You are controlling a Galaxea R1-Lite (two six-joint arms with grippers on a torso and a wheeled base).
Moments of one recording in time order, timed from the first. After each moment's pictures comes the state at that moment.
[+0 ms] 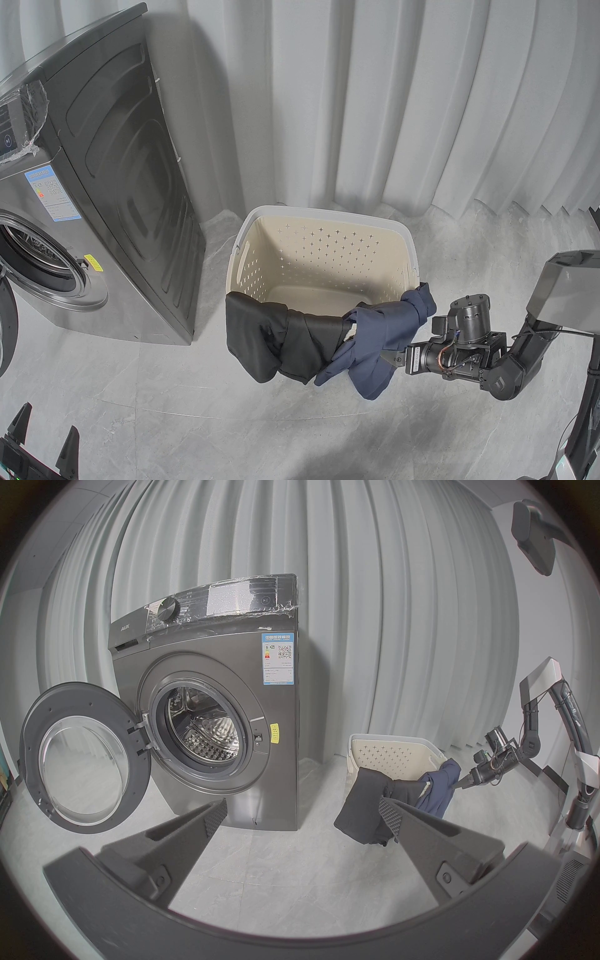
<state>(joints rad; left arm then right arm) 0.00 0.02 -0.02 0.00 0.01 -0.01 0.41 2.13 -0.56 -0.98 0.03 0.27</state>
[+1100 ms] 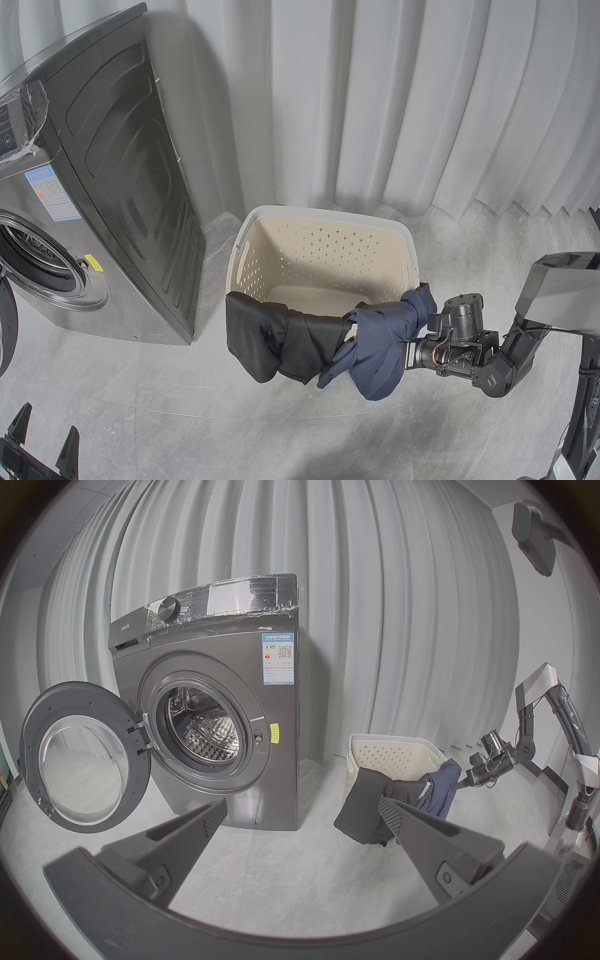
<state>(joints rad) 0.00 0.02 -0.02 0.00 0.01 -0.02 0.39 2.20 -0.62 -1.01 0.03 0.30</state>
